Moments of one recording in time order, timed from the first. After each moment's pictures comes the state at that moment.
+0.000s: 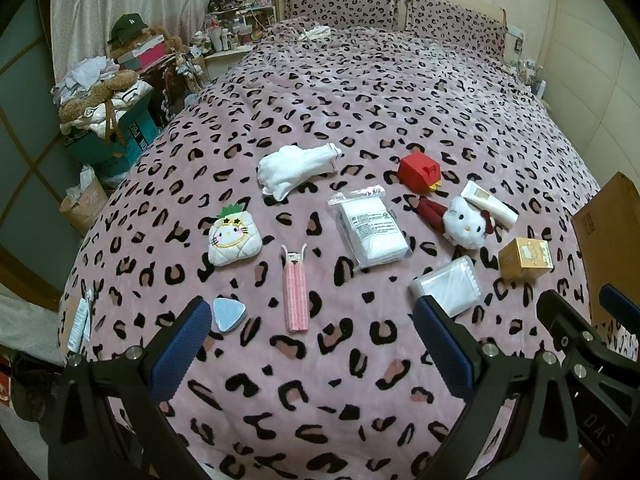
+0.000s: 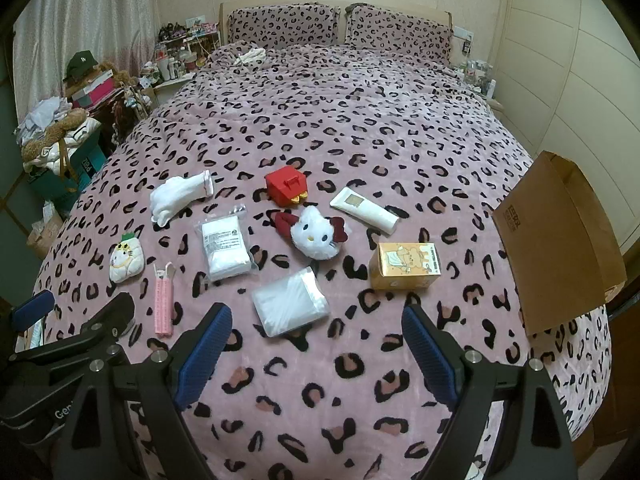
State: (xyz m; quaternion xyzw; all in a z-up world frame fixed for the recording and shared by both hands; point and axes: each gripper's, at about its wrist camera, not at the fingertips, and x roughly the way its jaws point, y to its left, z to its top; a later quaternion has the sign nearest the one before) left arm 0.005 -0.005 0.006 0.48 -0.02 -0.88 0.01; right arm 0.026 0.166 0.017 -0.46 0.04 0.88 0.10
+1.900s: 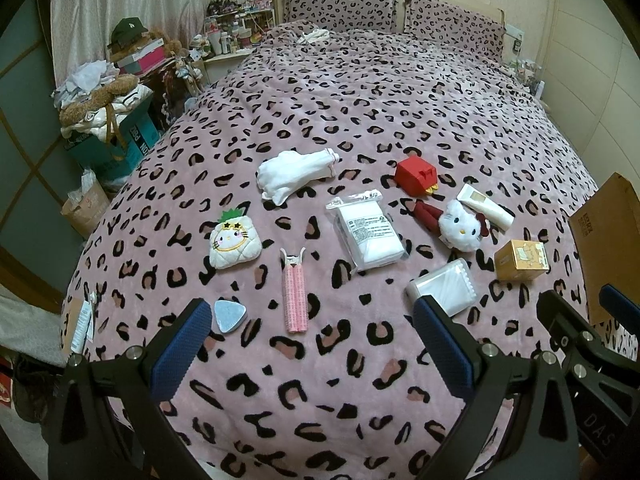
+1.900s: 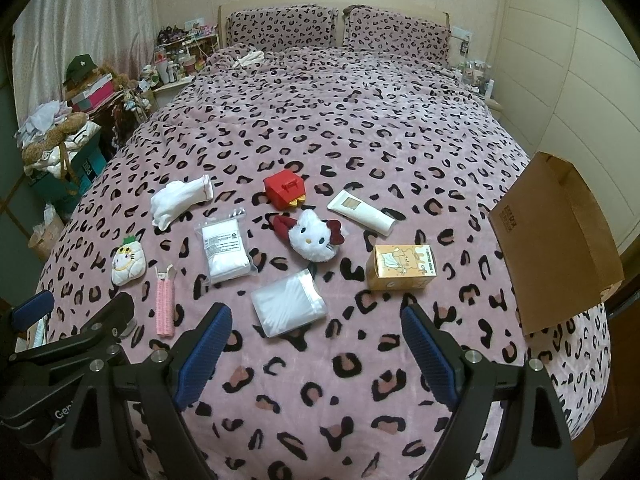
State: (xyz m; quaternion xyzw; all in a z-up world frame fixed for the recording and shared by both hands) left arm 0.008 -0.004 0.009 0.48 -0.02 -0.88 0.01; right arm 0.028 0.167 0.023 -0.45 0.04 0.88 0.11
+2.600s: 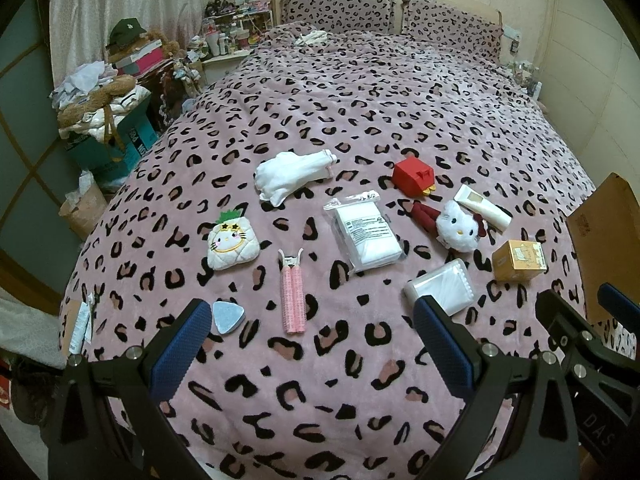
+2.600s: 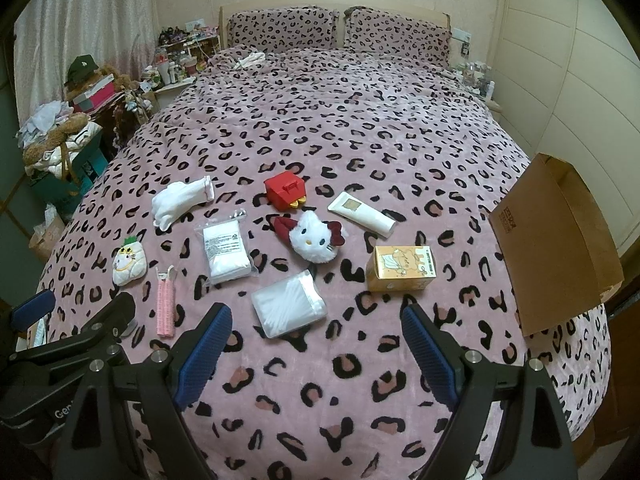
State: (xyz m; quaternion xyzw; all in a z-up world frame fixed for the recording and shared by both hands) left arm 0.010 -0.004 0.012 0.47 -0.02 -0.88 0.00; right arm 0.029 0.167 0.024 -0.45 0.05 0.89 0.10
